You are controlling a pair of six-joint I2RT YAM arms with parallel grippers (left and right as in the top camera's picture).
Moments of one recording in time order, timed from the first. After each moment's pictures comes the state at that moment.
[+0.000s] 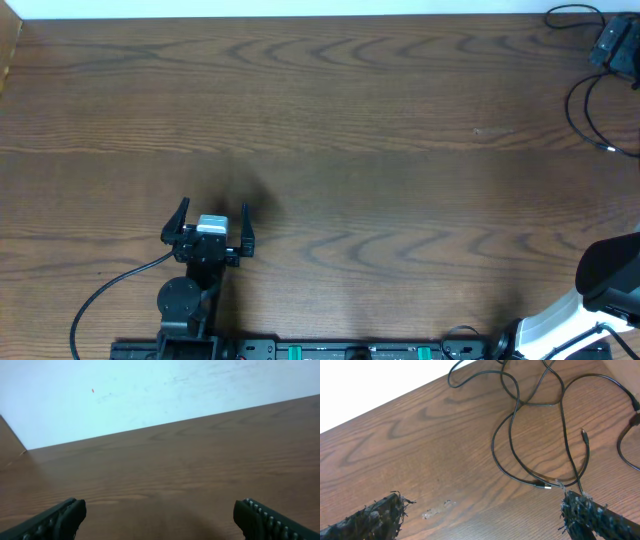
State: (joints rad) left arm -0.07 0.01 0.02 -0.11 -0.01 0.17; right arm -0.36 1.86 1.99 -1.01 -0.03 0.12
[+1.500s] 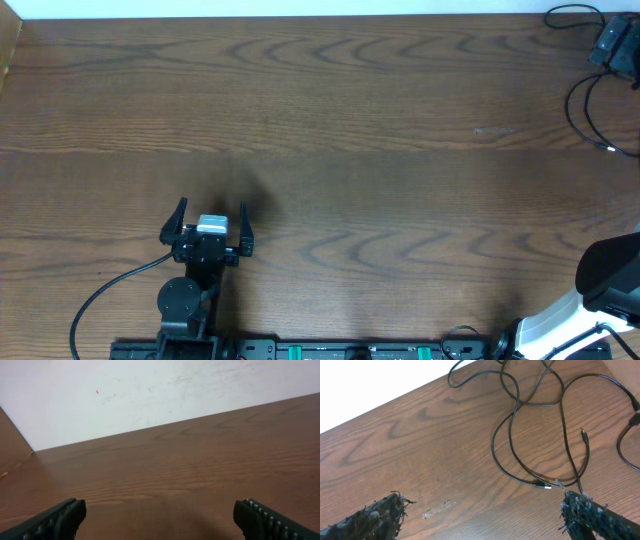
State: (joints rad) left arm -0.08 0.01 0.02 -0.11 -0.04 0.19; right arm -0.36 1.86 1.99 -1.01 -0.03 0.12
